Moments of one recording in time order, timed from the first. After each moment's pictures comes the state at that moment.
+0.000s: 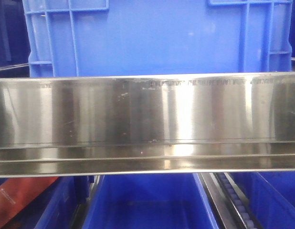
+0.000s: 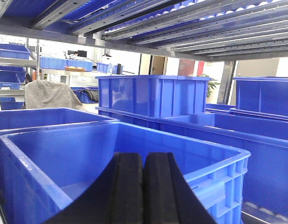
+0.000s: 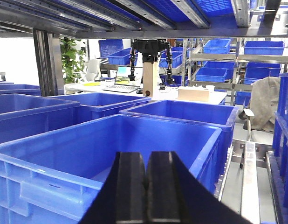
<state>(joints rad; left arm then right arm) -0.55 0.58 -0.61 0.66 -0.10 -0.76 0.78 0.50 -0.78 -0.47 0.30 0.46</state>
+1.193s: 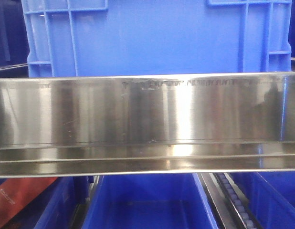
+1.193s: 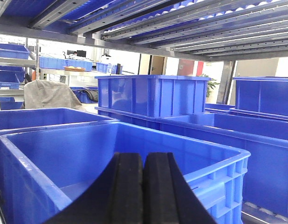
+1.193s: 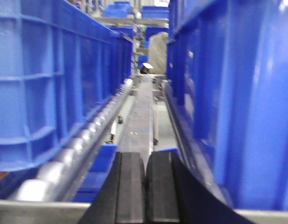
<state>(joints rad) -0.55 0.58 -0.61 0.66 -0.10 -0.76 0.21 0.17 -0.03 -0.01 -0.05 0.03</state>
